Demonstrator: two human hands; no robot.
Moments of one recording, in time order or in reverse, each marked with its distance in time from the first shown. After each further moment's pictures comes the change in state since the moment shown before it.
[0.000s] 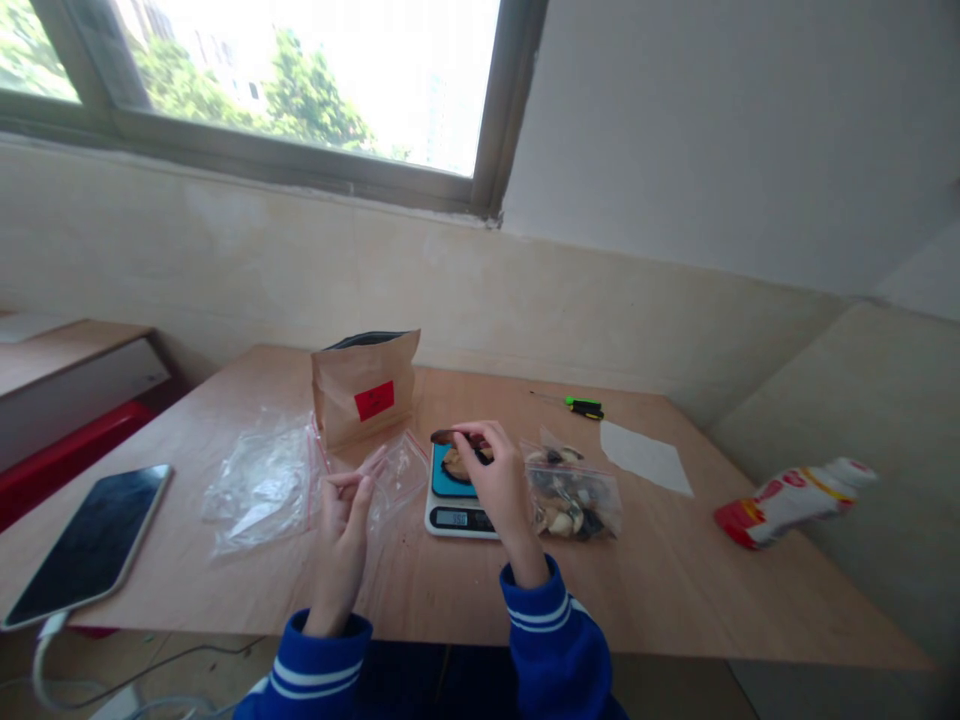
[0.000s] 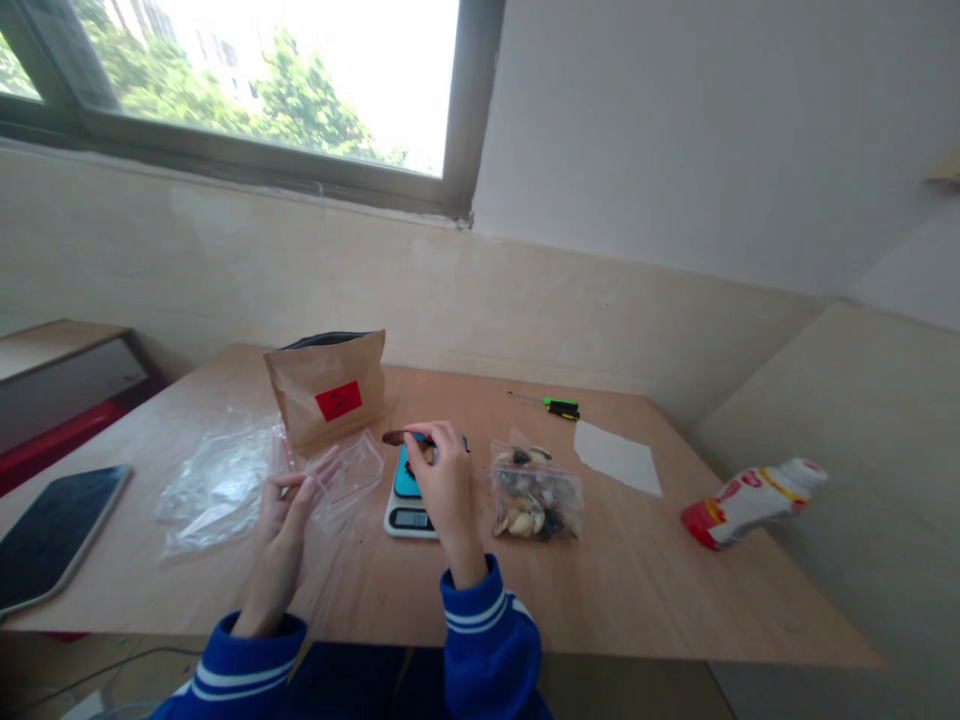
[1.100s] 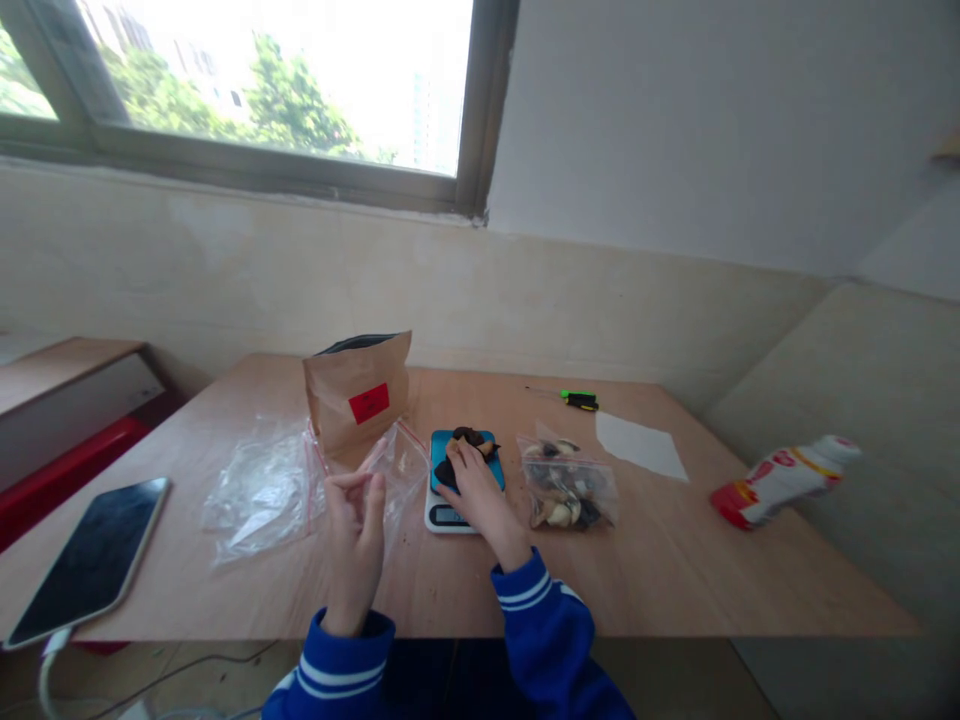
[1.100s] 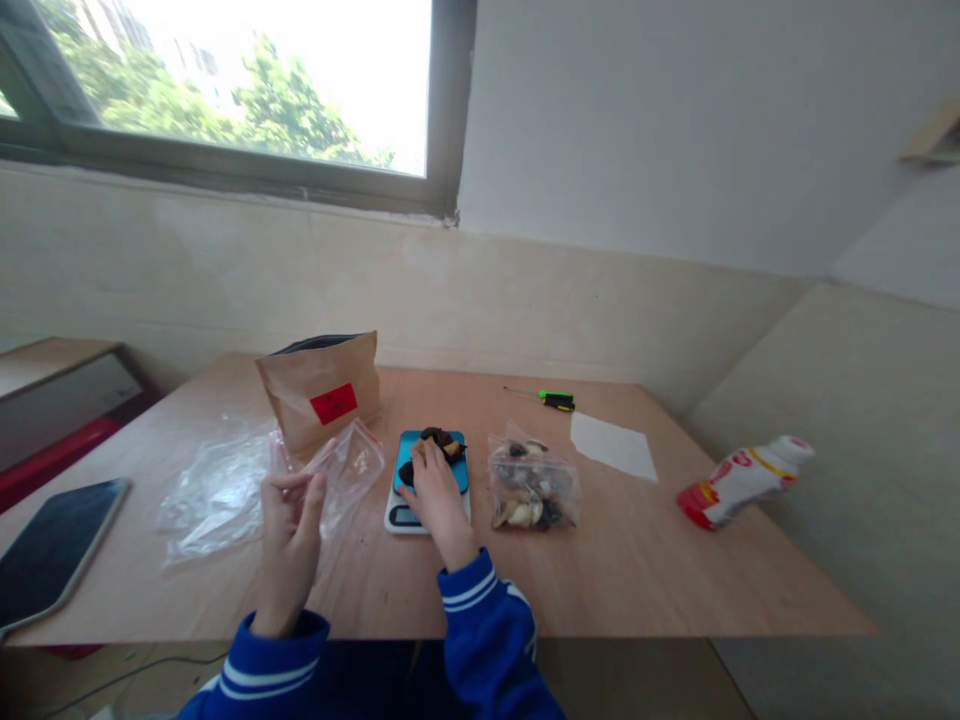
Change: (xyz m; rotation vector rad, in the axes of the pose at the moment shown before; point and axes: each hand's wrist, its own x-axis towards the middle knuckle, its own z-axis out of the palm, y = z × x) left_hand -0.003 0.003 0.010 0.316 0.052 0.201; right_hand -0.027 0.067 0.035 -0.455 -0.400 -0.024
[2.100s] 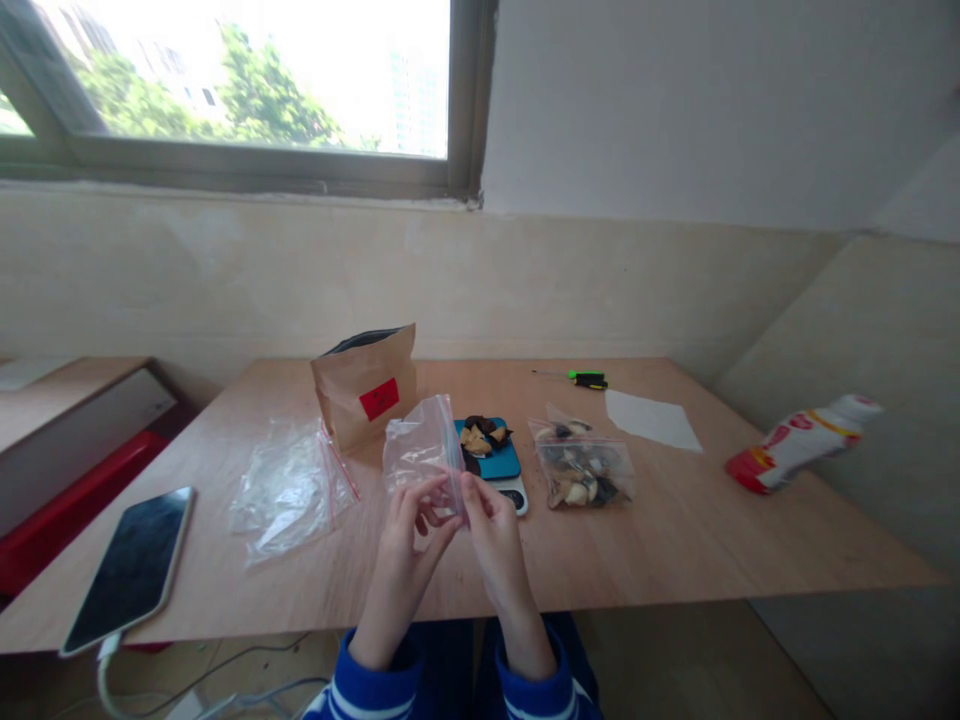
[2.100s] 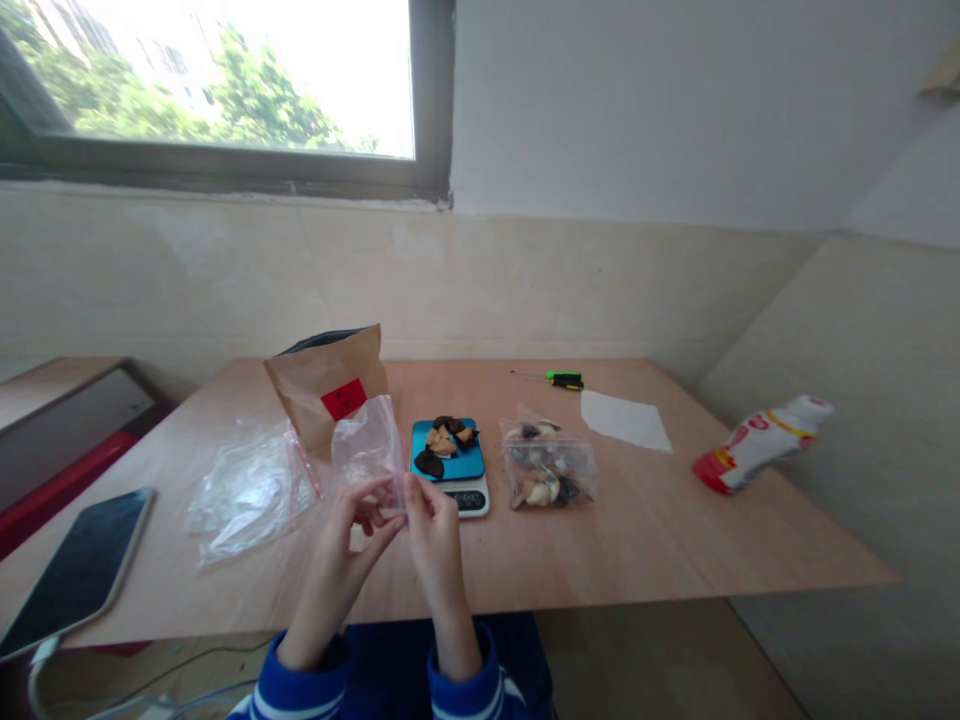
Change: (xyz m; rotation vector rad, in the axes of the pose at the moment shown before) left_hand -0.018 0.002 -0.009 0.224 -0.426 0.271; right_hand -0.048 -0.094 -0.029 1.293 0.307 0.461
